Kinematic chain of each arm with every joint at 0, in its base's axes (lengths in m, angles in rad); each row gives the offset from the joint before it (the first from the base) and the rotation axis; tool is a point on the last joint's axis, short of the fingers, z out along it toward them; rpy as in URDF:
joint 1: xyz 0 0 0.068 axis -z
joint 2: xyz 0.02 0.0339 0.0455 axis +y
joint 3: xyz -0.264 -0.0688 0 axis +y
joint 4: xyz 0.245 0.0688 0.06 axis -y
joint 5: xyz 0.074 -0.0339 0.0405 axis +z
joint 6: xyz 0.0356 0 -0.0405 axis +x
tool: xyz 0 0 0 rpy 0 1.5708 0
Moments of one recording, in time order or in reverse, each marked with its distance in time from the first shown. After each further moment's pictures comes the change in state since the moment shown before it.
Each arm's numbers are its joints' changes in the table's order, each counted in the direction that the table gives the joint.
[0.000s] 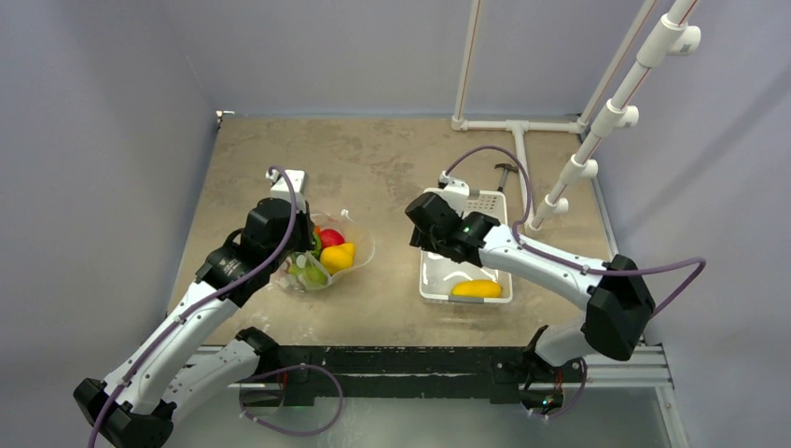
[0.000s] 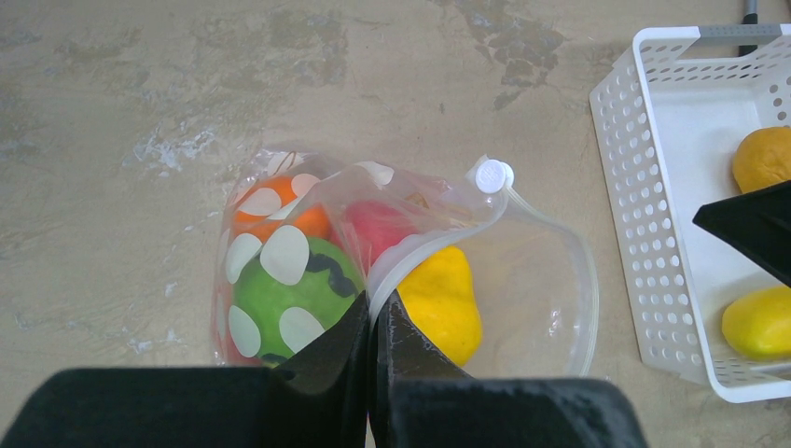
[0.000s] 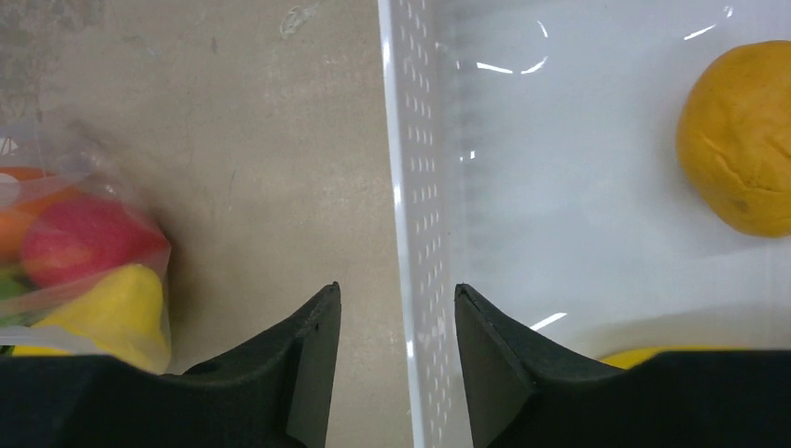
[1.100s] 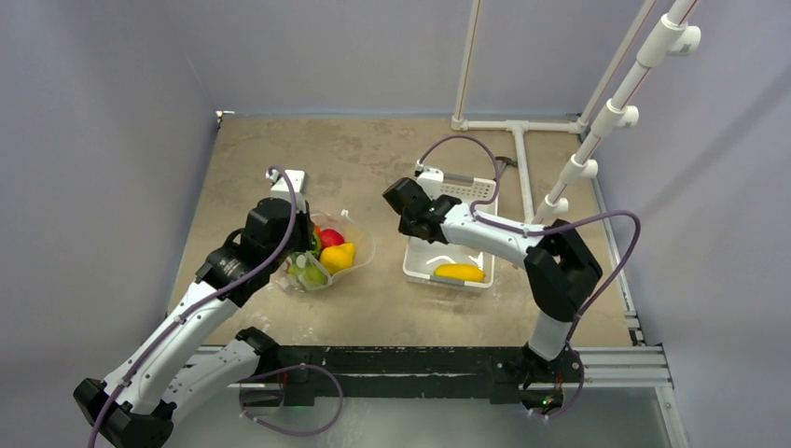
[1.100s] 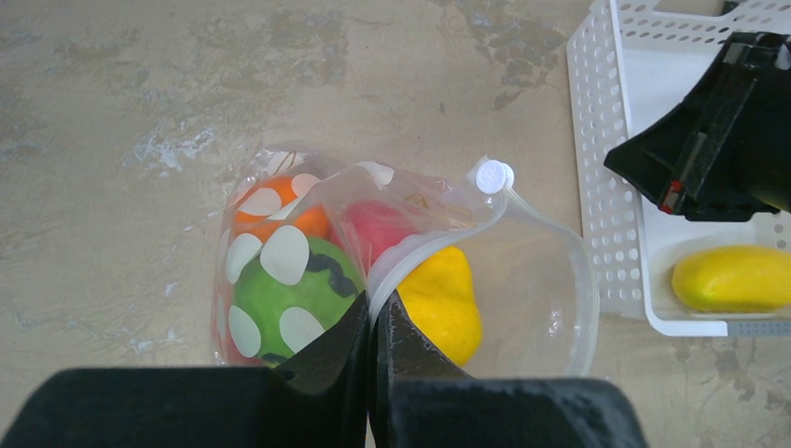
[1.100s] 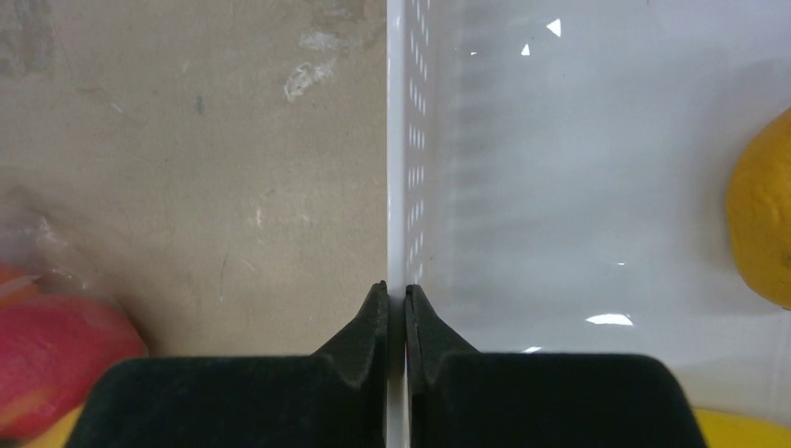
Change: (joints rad) left arm 0.000 0.000 0.000 0.000 0.000 0.000; right arm 0.057 0.318 -0.163 0.125 -0.005 -0.088
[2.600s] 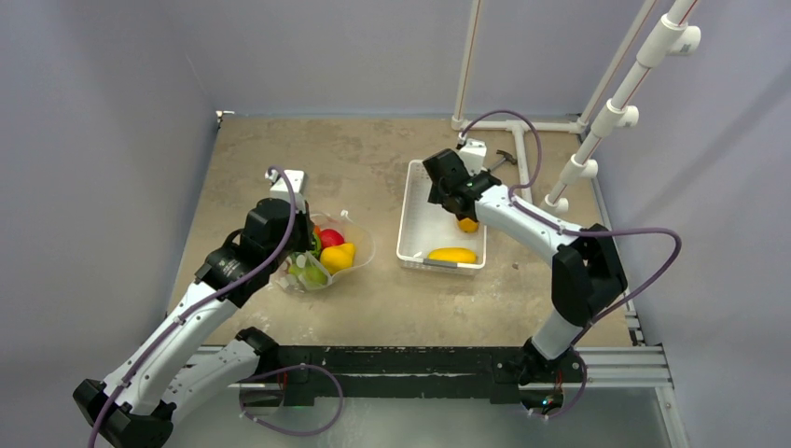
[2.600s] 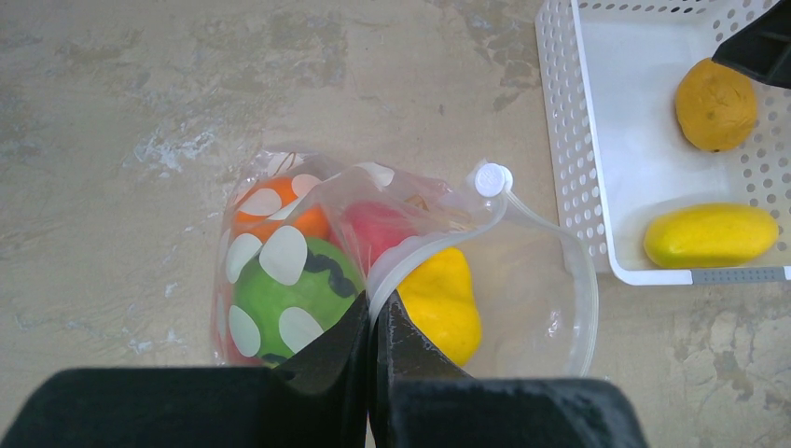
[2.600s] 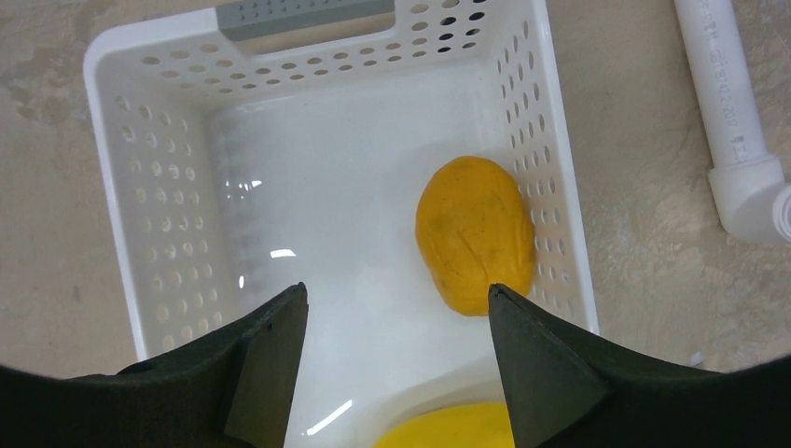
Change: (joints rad) left arm 0.000 -0.004 0.000 0.000 0.000 0.000; right arm 0.210 -0.099 -0.027 -0.073 -0.118 -0.151
